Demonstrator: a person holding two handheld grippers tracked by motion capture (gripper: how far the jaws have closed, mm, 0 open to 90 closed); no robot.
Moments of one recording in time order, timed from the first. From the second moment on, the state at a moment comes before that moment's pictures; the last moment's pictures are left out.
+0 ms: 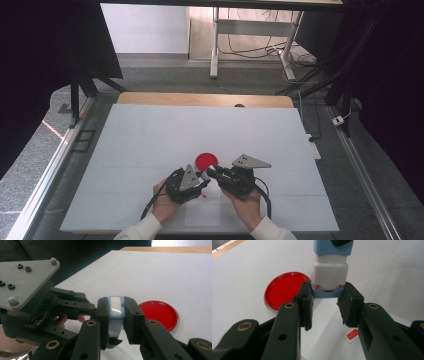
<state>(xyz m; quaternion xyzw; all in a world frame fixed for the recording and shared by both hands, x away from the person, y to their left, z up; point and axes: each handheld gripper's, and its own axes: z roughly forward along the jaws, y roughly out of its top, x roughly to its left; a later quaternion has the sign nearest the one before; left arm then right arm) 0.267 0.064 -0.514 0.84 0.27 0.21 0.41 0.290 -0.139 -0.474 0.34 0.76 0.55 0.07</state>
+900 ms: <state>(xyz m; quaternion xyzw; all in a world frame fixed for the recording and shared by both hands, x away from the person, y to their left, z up) 0.261 0.062 -0.511 0.84 0.27 0.23 0.41 0.288 -0.135 -0.476 0.33 0.77 0.54 0.07</state>
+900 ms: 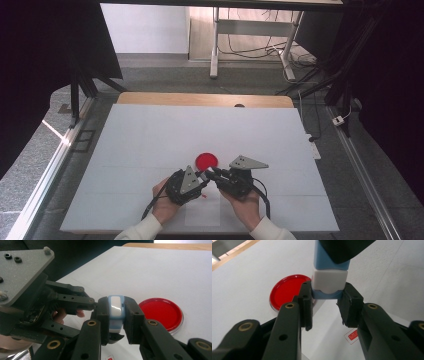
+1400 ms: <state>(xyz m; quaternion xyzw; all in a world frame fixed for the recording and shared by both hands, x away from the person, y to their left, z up) 0.265 0.065 -0.515 0.84 0.27 0.22 0.41 0.292 -0.138 -0.475 0.33 0.77 0.54 0.06</state>
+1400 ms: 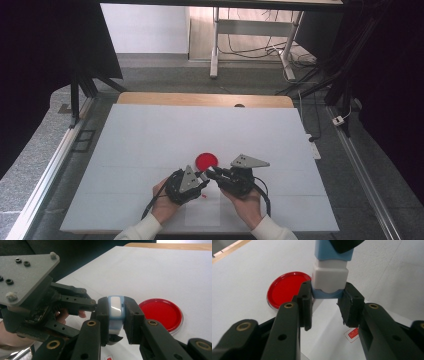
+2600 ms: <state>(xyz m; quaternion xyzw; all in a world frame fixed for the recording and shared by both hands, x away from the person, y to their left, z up) 0.242 0.170 -0.507 0.81 0.37 0.14 0.43 0.303 -0.159 -0.465 0.31 0.77 0.54 0.12</state>
